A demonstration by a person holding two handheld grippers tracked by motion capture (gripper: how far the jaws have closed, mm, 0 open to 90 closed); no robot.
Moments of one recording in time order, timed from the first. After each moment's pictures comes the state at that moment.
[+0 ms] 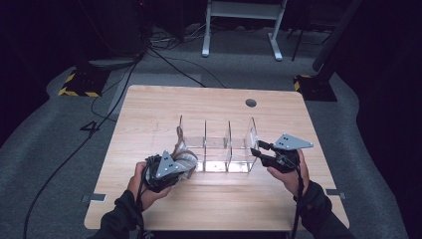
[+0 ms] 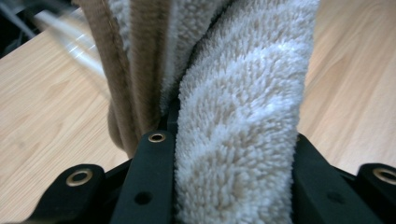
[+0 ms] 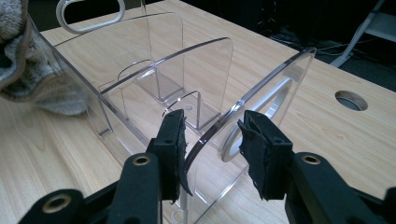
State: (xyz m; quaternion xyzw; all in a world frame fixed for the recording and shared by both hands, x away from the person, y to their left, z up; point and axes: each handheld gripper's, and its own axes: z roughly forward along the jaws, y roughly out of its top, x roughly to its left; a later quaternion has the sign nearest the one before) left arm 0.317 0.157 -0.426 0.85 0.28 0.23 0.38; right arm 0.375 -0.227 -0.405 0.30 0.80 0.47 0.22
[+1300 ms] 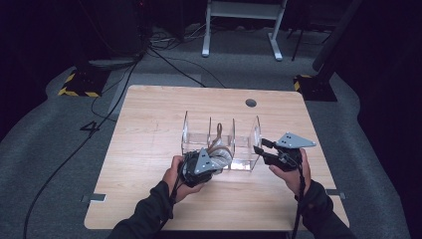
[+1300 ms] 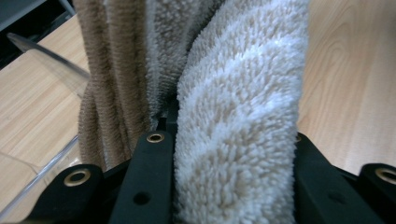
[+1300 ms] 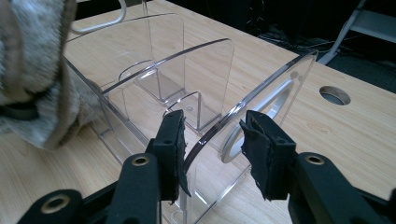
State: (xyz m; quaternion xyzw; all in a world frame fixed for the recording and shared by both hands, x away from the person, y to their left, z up) left arm 0.334 0.077 -0.424 0.86 0.21 0.20 0.41; right arm 0.378 -0.234 -0.405 0.32 0.80 0.46 0.23
